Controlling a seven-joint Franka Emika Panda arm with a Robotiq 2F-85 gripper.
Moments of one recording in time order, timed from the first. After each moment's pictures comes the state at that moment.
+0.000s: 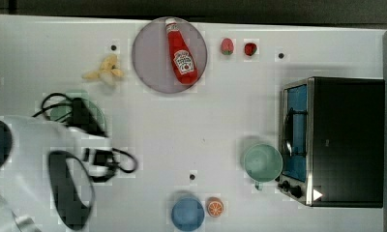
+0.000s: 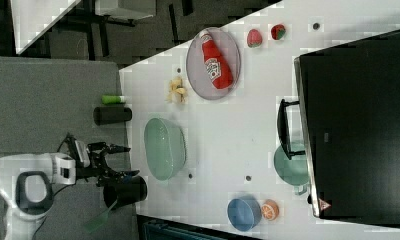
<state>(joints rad) 0.04 -0.05 0.47 -2.12 0.00 0.39 0.67</state>
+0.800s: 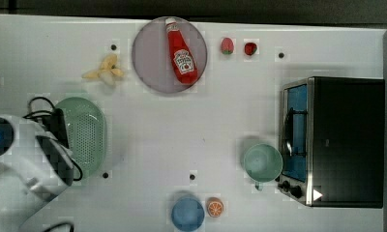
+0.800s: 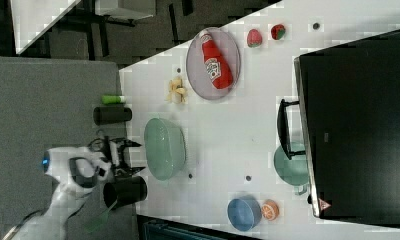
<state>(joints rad) 0.11 0.39 0.58 -2.07 -0.04 0.85 1.28</state>
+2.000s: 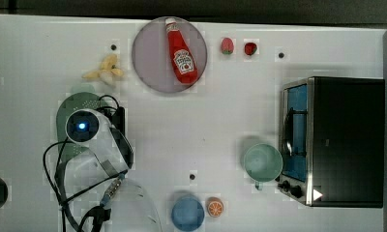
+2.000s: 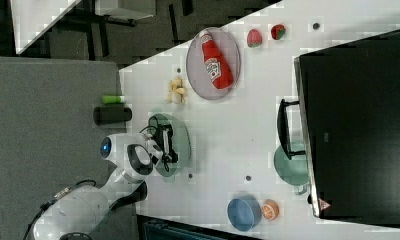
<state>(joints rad) 0.13 0.60 0.36 -2.17 -0.17 1.15 1.33</state>
